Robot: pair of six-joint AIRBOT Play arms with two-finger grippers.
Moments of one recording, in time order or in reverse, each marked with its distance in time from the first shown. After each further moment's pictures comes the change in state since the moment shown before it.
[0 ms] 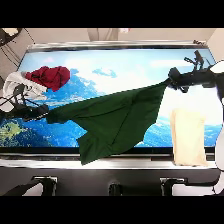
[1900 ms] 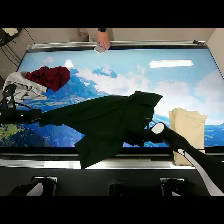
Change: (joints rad) left arm 0.036 0.202 -0.050 0.007 -0.058 0.138; right arm 0.567 0.320 -0.956 0.237 -0.455 -0.020
